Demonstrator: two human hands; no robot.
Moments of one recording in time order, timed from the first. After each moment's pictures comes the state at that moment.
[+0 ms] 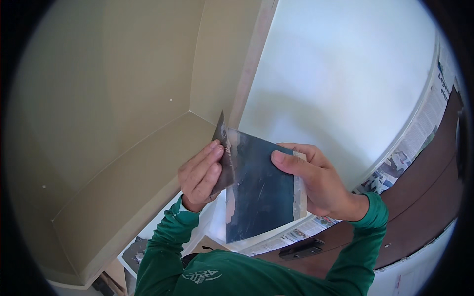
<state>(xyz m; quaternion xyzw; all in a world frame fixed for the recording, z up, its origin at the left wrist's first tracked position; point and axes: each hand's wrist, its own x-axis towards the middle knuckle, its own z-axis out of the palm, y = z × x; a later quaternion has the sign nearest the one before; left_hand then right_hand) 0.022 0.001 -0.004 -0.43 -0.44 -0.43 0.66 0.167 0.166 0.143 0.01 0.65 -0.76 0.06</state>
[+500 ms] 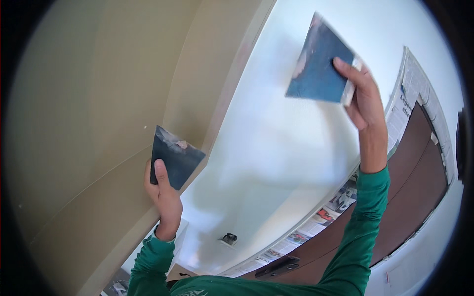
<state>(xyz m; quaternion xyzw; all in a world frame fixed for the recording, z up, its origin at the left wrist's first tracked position) 0.014 0.009 0.006 -0.11 -0.37 -0.87 0.31 0.138 0.211 0.316 -0.23 0.77 -0.51 -0.30</state>
